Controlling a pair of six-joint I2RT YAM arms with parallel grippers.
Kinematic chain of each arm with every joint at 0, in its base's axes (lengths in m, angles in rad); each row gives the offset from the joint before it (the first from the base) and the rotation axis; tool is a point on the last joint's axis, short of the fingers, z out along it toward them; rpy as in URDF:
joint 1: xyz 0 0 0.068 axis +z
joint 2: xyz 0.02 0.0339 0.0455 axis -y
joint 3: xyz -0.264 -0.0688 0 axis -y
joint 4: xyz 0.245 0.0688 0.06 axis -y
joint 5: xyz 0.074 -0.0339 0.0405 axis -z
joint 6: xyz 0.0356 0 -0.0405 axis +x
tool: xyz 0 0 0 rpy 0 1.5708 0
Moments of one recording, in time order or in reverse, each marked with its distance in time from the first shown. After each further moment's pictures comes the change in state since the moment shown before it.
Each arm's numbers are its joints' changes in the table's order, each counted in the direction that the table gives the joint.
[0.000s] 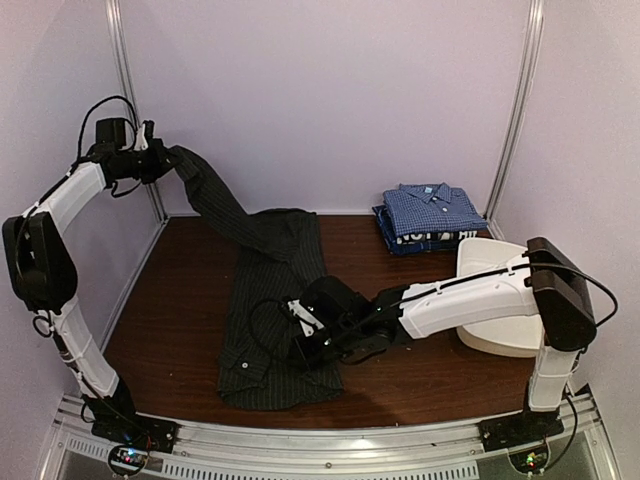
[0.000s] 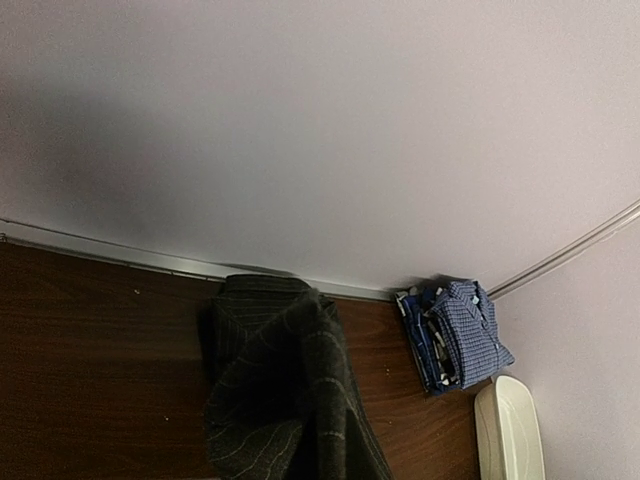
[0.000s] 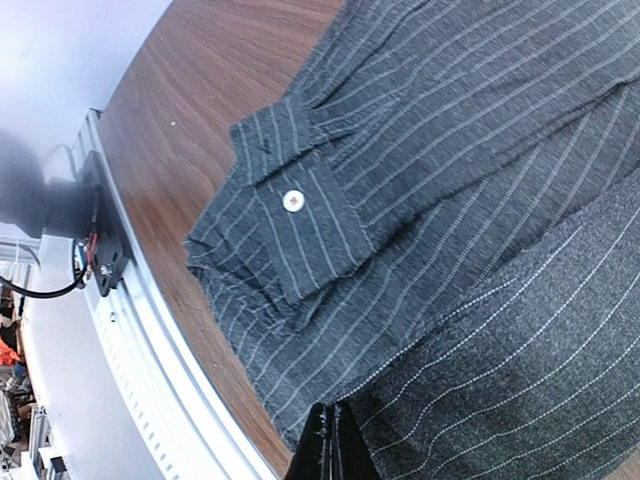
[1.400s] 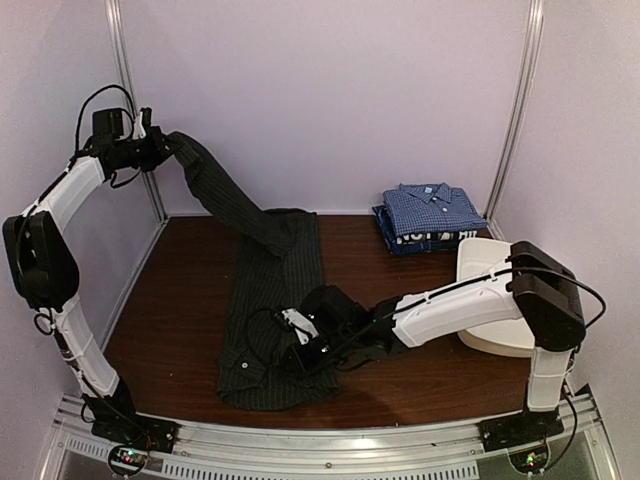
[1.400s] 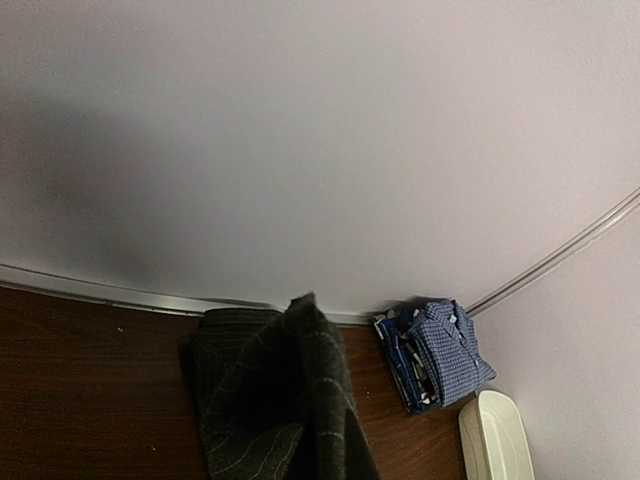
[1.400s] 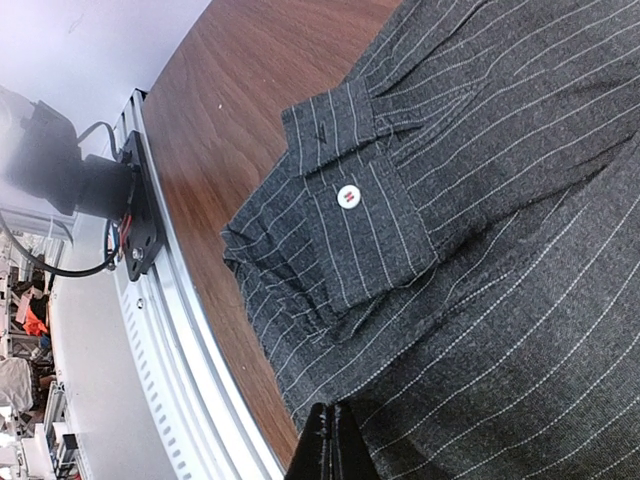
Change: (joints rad) left arm 0.000 -0.027 0.082 0.040 0.027 -0.038; right arm -0.006 -0.042 -0.056 0.192 -0.123 -0.013
